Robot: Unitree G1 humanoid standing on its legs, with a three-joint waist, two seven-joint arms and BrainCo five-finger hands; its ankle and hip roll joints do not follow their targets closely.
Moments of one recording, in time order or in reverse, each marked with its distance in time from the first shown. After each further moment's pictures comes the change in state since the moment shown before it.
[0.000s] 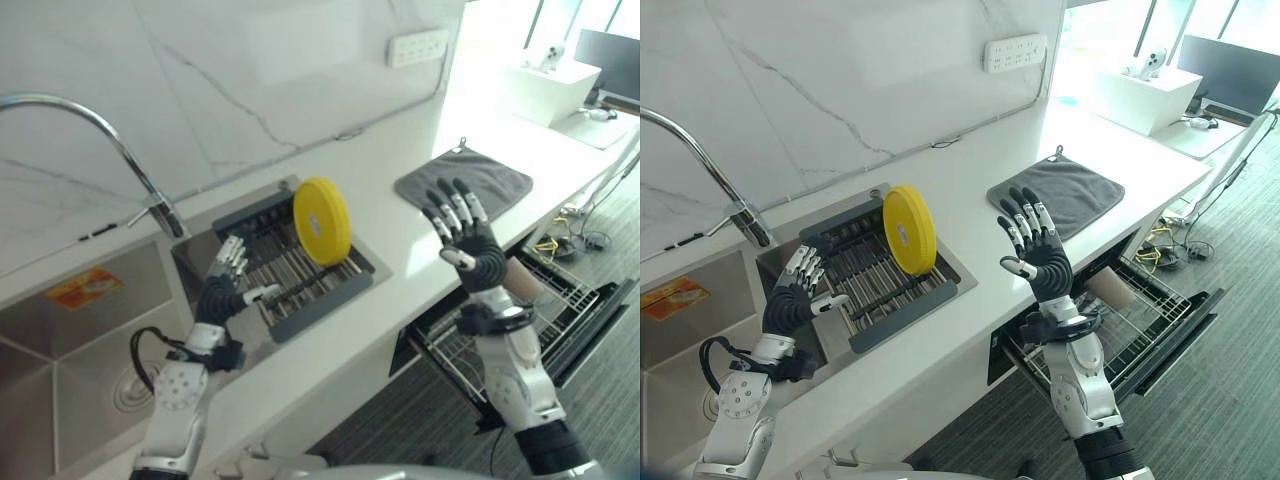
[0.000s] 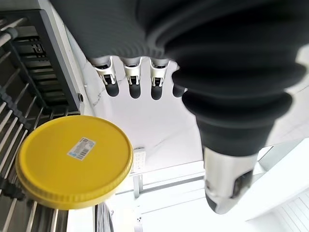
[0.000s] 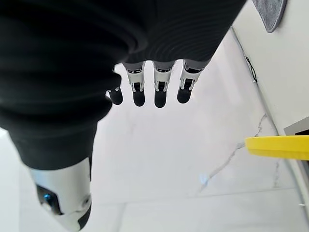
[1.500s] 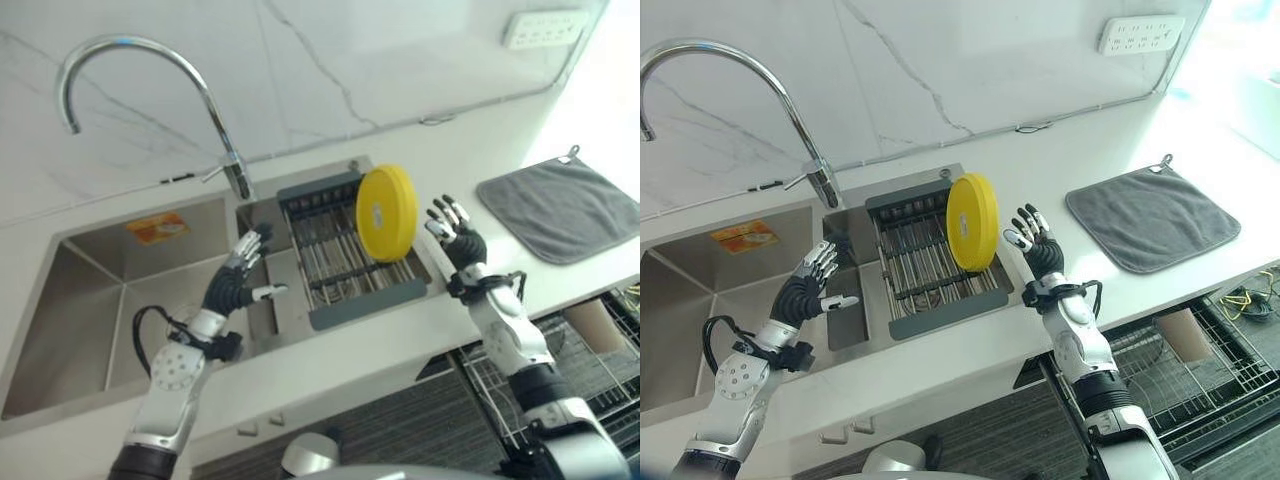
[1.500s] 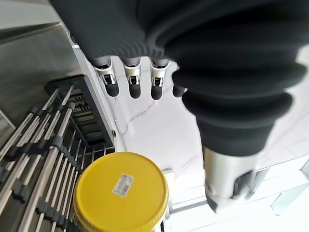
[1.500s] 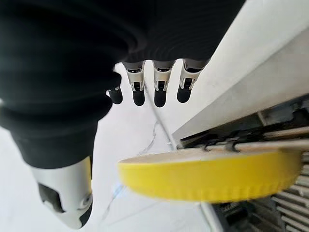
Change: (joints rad) left arm -0.072 0.113 -0.050 0.078 -0.009 -0.004 -0.097; right arm -0.270 -0.021 -0.001 0.371 0.124 0.282 -0.160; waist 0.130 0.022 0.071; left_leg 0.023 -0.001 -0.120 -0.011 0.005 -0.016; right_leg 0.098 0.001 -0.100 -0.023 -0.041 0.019
